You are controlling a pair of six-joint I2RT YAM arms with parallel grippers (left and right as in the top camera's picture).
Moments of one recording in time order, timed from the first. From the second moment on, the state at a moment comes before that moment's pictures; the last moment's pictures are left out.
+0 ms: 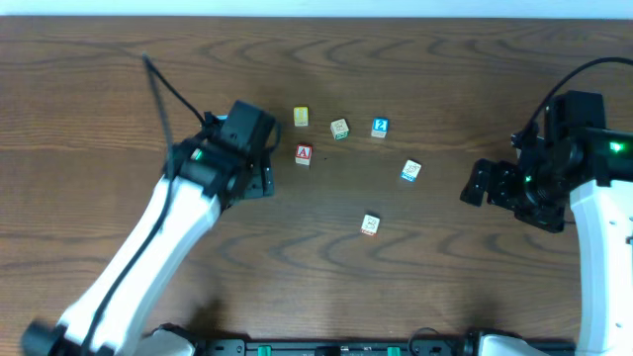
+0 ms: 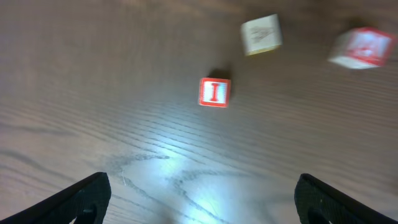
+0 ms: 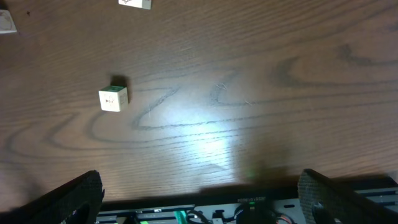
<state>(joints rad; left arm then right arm) -0.42 1.48 1.26 -1.13 -0.26 -0.55 -0.12 1.38 1.41 -1.51 -0.16 0.20</state>
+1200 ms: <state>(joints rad) -0.21 1.83 1.25 -0.92 0.04 -0.37 -0.12 1.38 1.41 -1.52 -0.16 0.20</state>
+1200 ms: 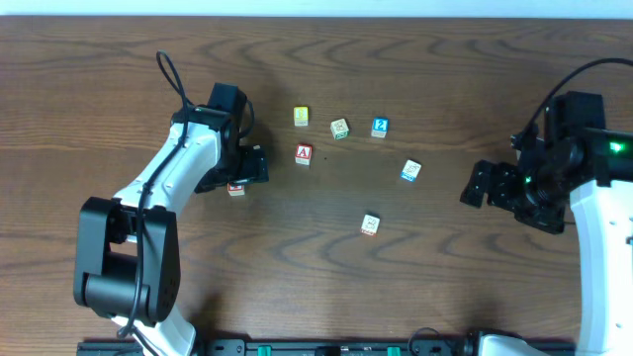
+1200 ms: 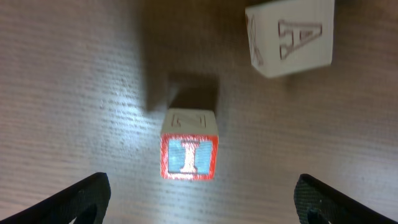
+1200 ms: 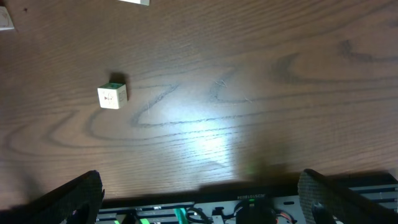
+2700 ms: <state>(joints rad) -0.21 1.83 1.14 -0.76 -0.02 -0.38 -0.12 1.38 1.41 -1.52 -0.16 0.20</state>
